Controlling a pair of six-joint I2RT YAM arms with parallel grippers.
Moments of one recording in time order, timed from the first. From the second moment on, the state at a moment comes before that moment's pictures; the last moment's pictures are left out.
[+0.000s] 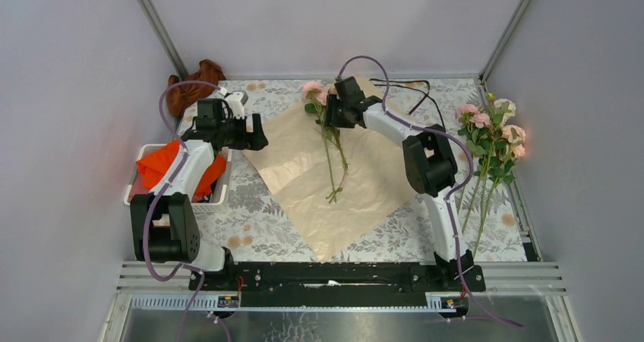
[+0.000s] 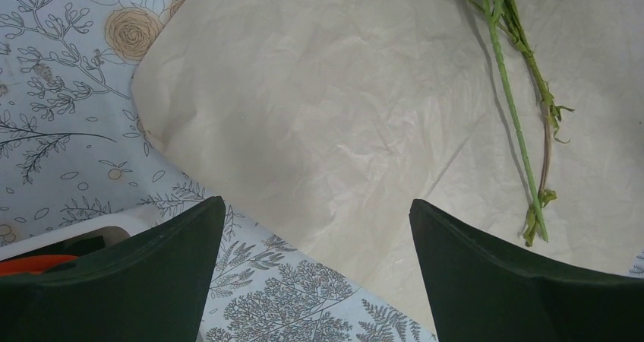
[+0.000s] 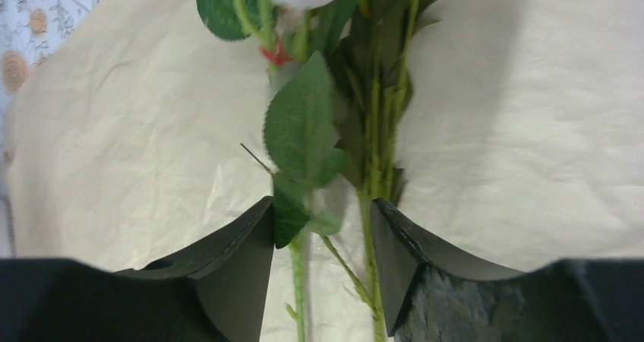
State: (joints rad) left arm 0.03 1.45 1.04 -0.36 0.42 0.02; right arm 0.53 2.29 1.83 -0.37 -0.04 0.51
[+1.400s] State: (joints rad) left arm 0.03 1.45 1.04 -0.38 0.43 0.02; right arm -0.44 1.90 1.25 -0.46 0.24 0.21
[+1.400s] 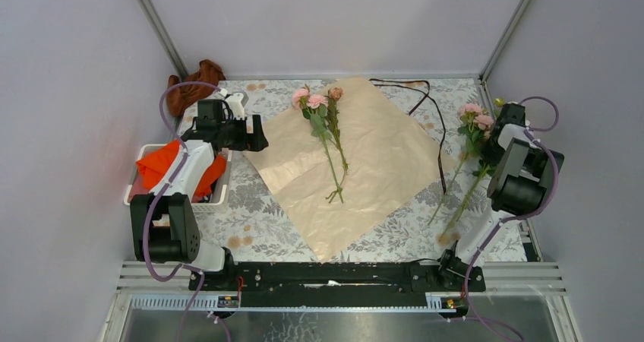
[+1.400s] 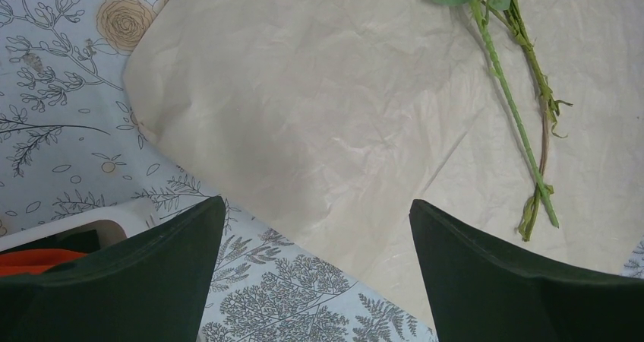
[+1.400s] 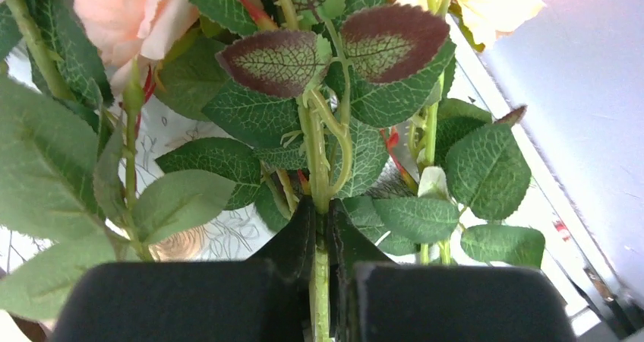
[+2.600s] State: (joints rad) left arm 0.03 1.45 1.04 -0.39 0.43 0.02; right arm 0.55 2.17 1.69 -0.33 -0.04 0.44
